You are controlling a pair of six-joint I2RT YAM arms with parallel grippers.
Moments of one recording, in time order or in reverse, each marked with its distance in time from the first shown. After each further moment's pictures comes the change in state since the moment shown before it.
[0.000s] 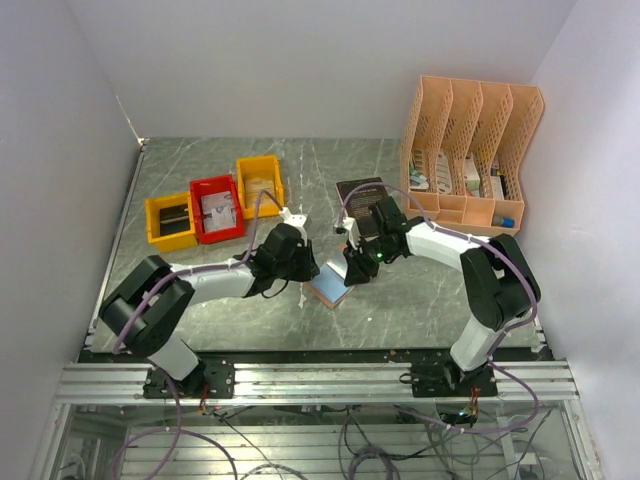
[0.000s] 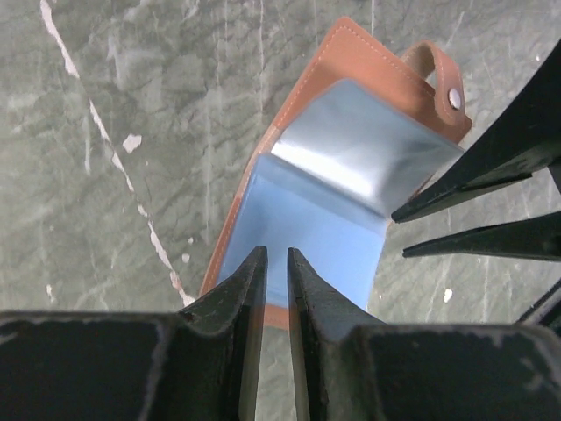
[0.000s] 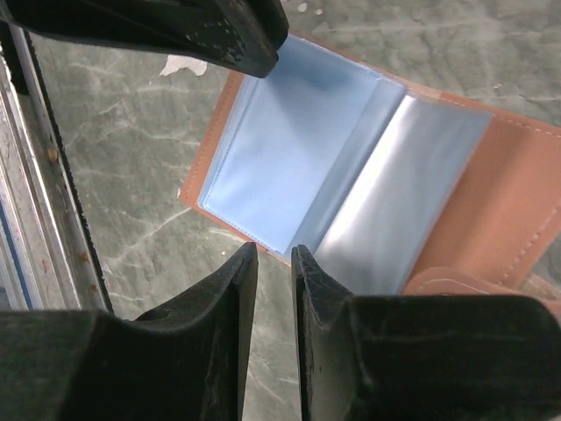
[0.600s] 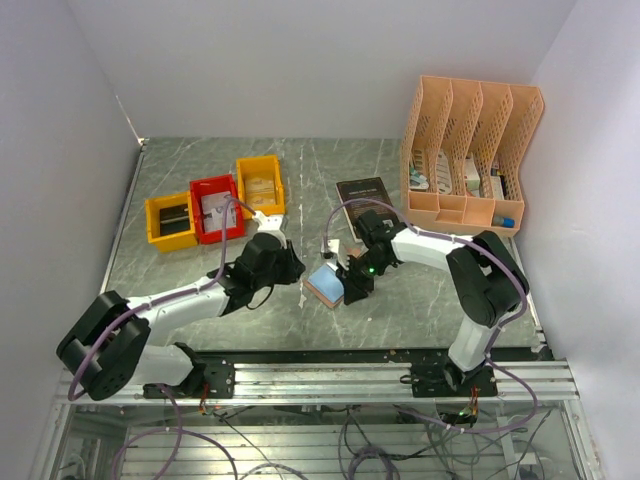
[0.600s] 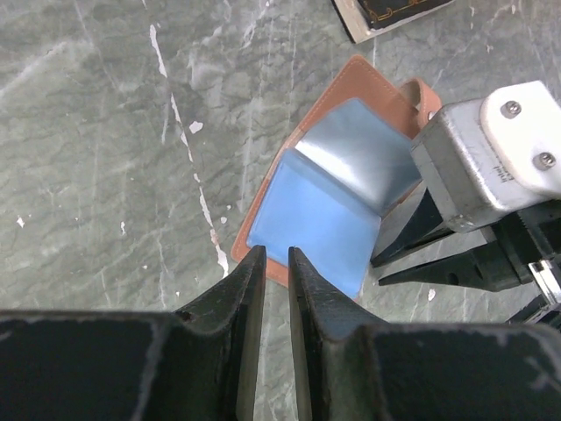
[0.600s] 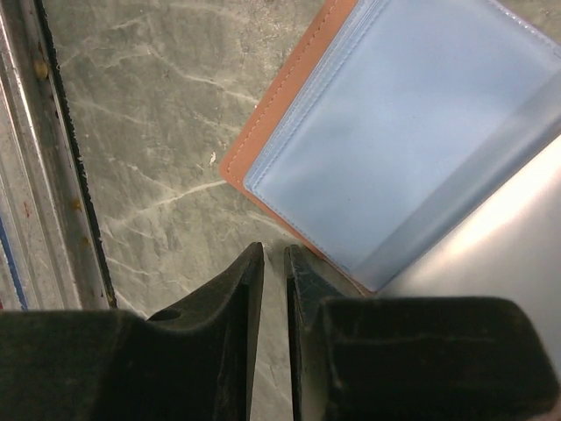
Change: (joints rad) left arm 0.005 -0.297 -0.162 -0.010 -0.123 -0.065; right arm 0.113 0.055 0.002 -0.128 0.047 -0.191
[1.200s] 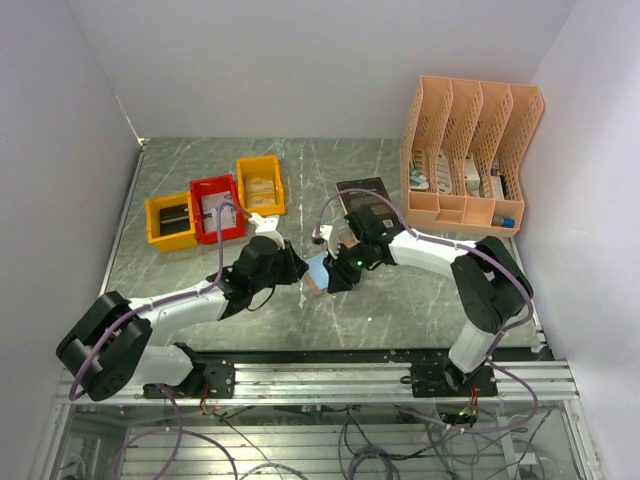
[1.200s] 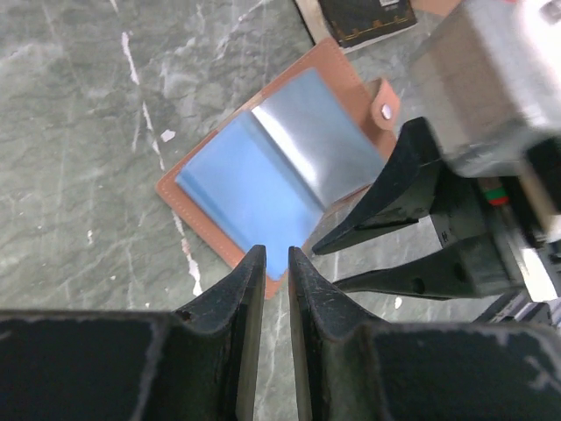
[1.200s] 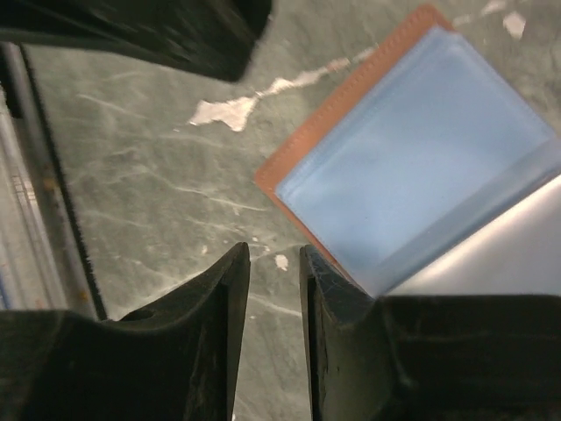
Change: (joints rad) left arm 0.000 -0.007 -0.054 0.102 0.012 -0.066; right arm 0.068 -0.038 -0.002 0.229 0.095 0.276
